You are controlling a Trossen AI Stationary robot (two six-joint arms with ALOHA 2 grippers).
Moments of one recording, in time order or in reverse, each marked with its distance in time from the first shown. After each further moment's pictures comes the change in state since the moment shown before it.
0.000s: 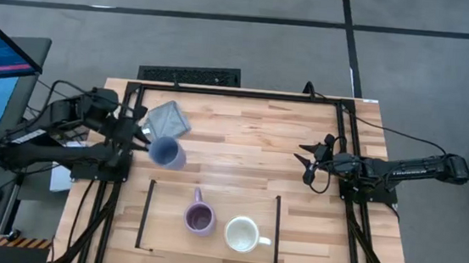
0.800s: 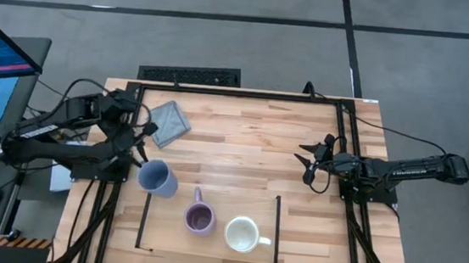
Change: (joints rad) left arm -0.002 0.135 0.001 -0.051 0.395 0.279; right arm 0.000 0.000 0.000 0.000 0.003 0.000
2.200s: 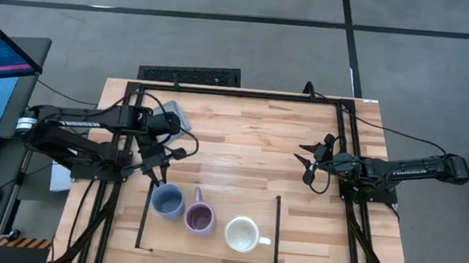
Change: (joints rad) left arm -0.204 0.395 -0.002 0.088 0.071 0.212; right arm 0.000 0.000 0.000 0.000 -0.003 -0.026
